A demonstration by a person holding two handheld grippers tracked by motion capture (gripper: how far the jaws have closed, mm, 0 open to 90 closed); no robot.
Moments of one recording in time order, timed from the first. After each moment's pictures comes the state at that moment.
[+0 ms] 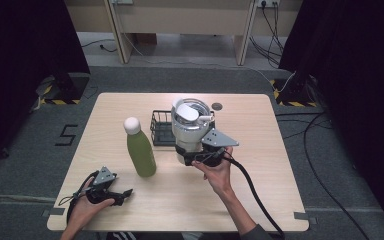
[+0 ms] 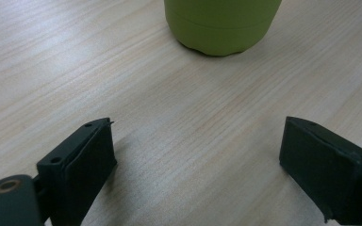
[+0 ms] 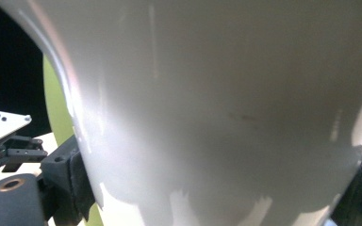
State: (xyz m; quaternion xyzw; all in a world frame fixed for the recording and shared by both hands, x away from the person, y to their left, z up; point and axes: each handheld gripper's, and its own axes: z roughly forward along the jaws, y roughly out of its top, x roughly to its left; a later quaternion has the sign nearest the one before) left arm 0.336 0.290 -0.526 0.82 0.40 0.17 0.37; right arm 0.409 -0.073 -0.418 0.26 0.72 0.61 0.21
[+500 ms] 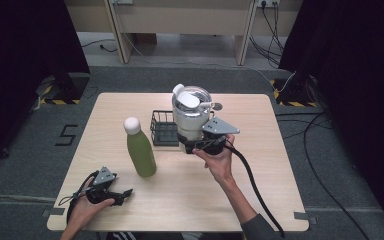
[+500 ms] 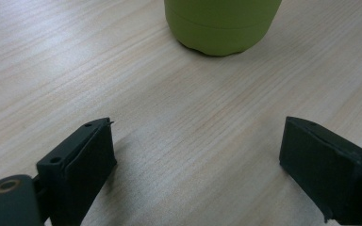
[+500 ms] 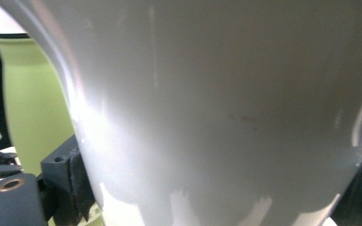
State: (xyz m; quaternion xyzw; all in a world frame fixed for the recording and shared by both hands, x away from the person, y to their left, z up) left arm 0.336 0.290 -0.526 0.82 0.40 0.17 0.37; right arm 0.431 -0.074 -0.395 0.26 0.73 0.59 0.23
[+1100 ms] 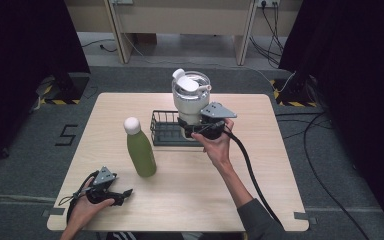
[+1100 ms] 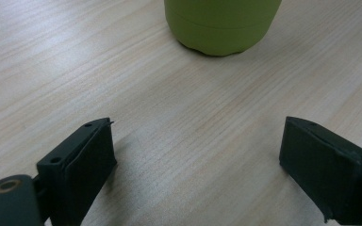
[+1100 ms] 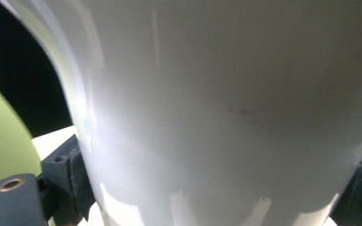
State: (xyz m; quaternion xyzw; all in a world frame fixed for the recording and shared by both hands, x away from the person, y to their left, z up) left arm 0.336 0.290 -0.526 0.82 0.40 0.17 0.37; right arm 0.468 -0.070 -0.378 0.28 0.72 0.58 0.26
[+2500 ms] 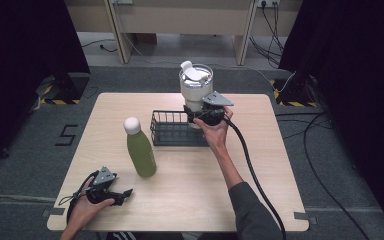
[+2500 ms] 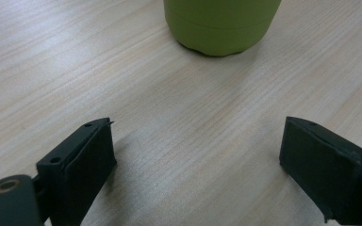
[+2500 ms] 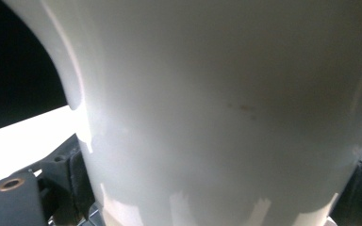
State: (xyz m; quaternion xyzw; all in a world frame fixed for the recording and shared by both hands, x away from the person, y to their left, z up) left arm 0.336 0.290 -0.525 0.82 0.40 0.17 0.37; right arm 0.531 -0.074 -0.405 0.33 0.71 0.55 0.29
